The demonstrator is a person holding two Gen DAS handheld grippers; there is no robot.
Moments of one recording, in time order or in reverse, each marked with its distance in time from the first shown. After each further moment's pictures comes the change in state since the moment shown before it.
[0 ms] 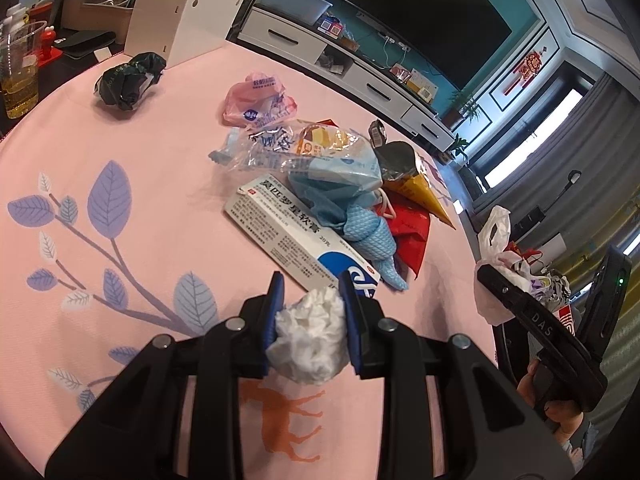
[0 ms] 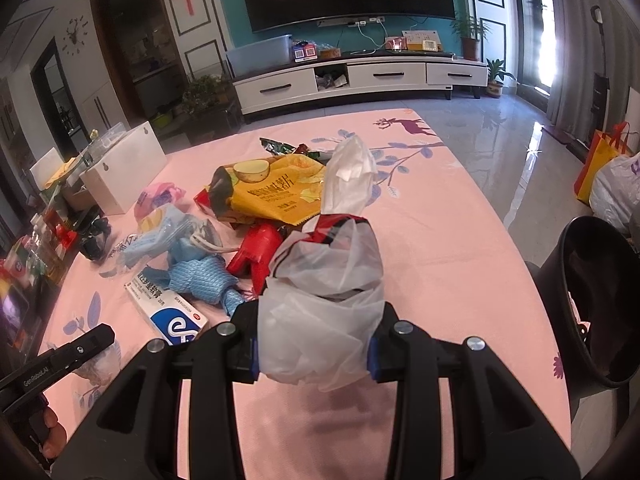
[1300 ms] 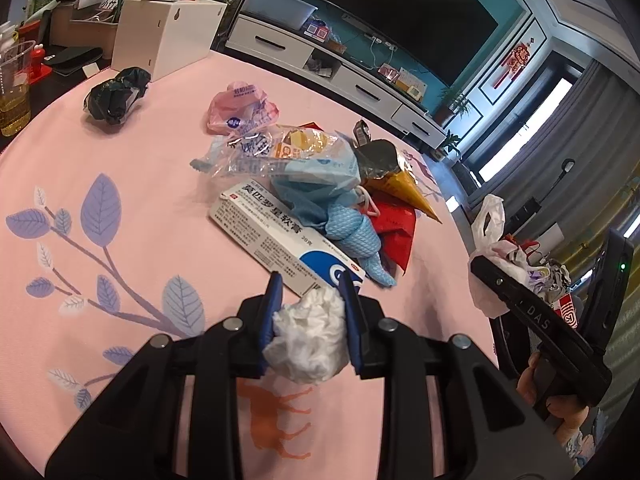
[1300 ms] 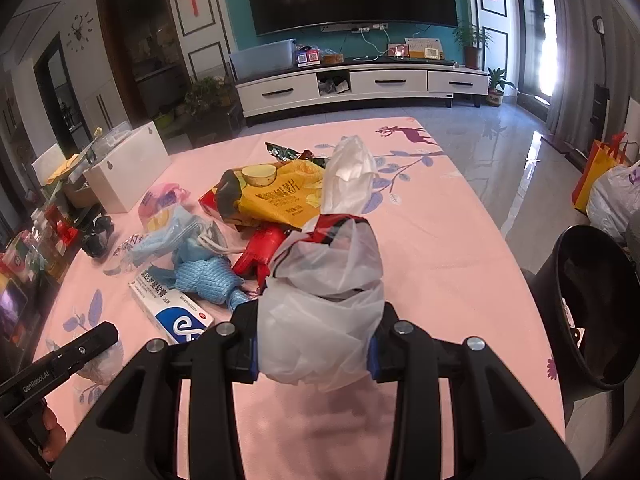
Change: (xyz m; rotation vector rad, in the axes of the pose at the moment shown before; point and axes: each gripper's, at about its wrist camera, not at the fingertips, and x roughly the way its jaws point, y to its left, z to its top) left arm -0.005 -0.010 -0.003 0.048 -0.016 -0.012; right arm -0.007 0.007 0.000 -0.024 -0.020 -0.020
